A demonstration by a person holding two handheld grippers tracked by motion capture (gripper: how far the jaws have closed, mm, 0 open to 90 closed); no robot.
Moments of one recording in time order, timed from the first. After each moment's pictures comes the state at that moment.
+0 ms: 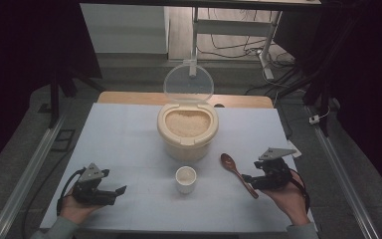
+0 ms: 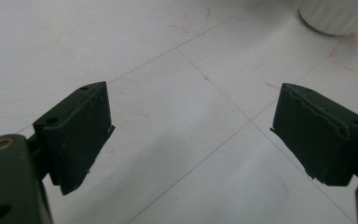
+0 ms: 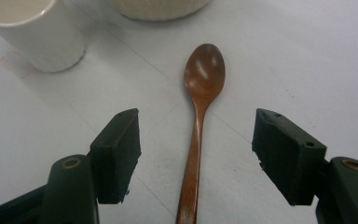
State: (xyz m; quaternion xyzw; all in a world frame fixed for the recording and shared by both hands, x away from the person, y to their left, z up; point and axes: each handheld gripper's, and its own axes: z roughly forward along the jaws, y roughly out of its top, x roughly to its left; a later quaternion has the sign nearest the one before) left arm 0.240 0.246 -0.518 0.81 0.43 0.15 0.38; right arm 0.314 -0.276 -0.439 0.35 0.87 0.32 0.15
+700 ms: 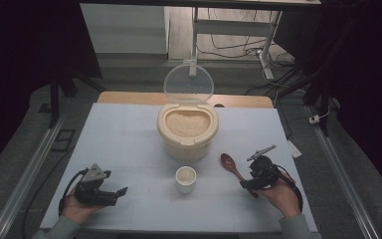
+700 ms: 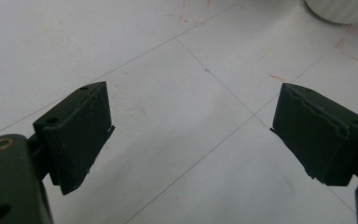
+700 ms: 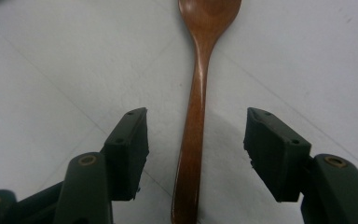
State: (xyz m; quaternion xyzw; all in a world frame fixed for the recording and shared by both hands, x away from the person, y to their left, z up) left arm 0.243 0.243 -0.525 0.81 0.43 0.14 0.37; right arm 0.339 -0.265 -0.476 0.38 0.90 0.19 0.08
